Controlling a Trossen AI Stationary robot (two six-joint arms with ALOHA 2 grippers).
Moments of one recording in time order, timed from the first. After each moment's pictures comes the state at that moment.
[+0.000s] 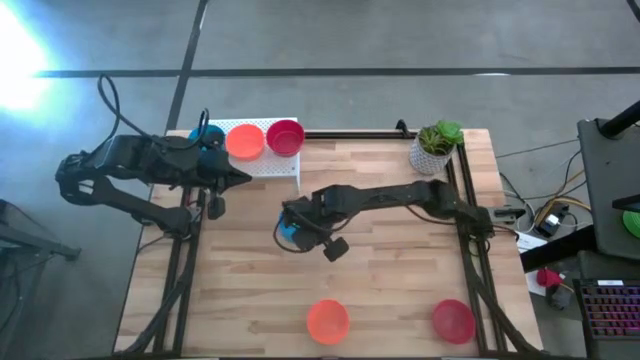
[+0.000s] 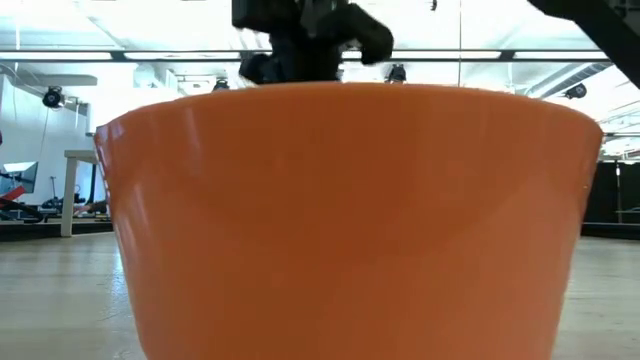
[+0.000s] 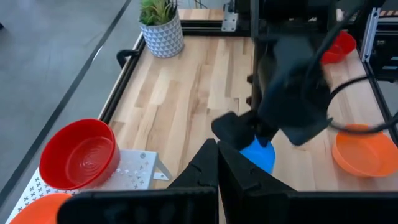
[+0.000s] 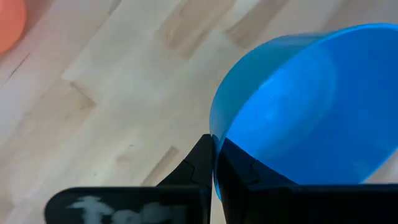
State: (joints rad) left arm -0.07 1.01 1.53 -1.10 -0.24 -0.07; right arm 0.08 2.29 2.21 -1.20 -0.07 -0.59
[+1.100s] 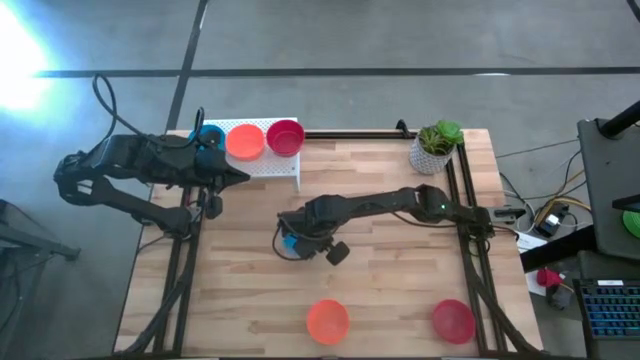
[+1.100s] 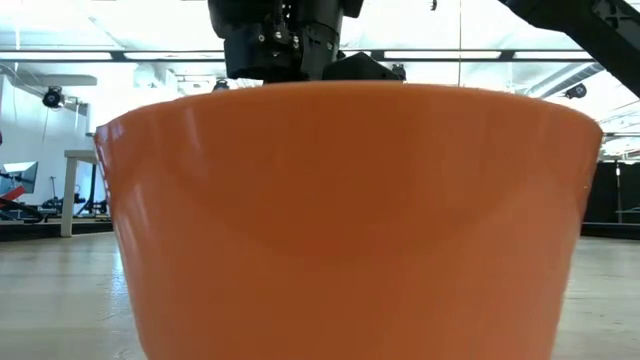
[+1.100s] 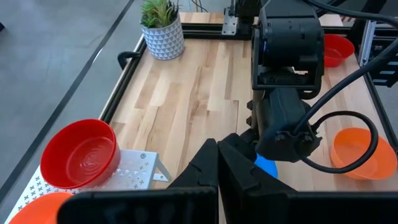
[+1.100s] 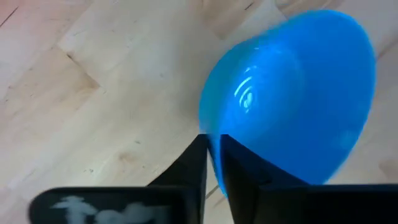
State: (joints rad) left arm -0.07 1.00 1.53 -1.10 -0.24 -0.08; right arm 0.09 2.39 2.21 -1.22 -0.09 -0.68
